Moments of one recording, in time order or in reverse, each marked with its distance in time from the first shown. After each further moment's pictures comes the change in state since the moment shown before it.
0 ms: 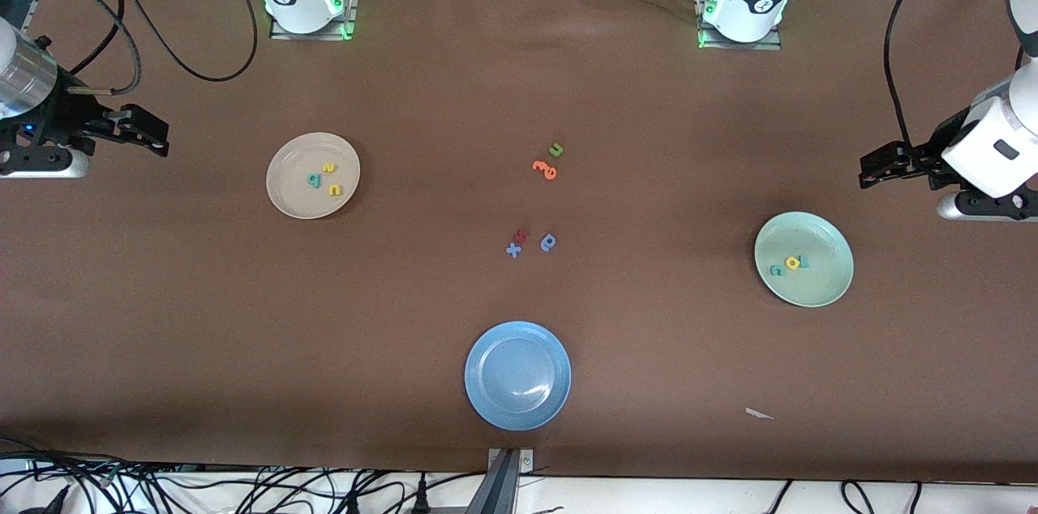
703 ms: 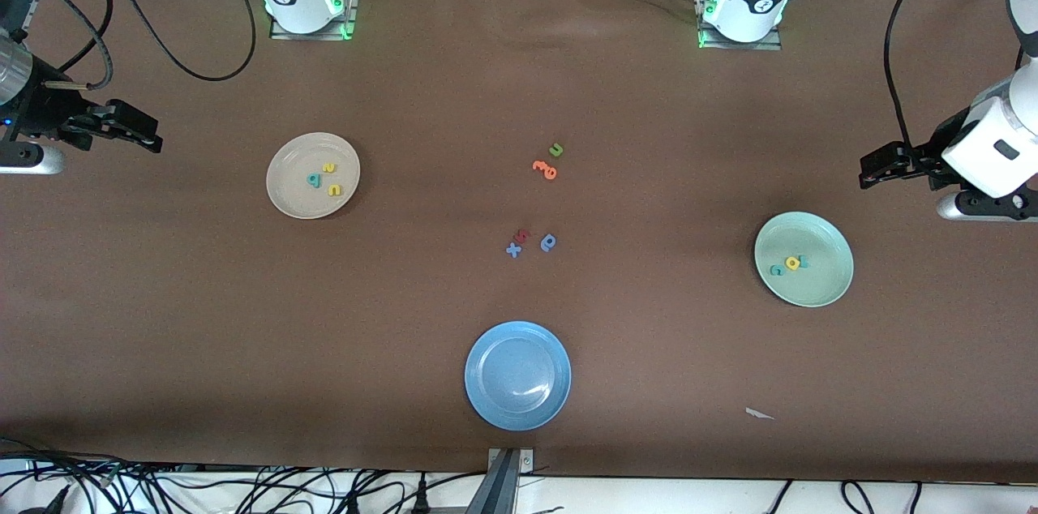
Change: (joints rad) left arm 0.000 0.000 0.000 0.000 0.000 0.001 0.000; right arm 0.002 0.000 -0.015 0.026 0.087 -0.026 0.016
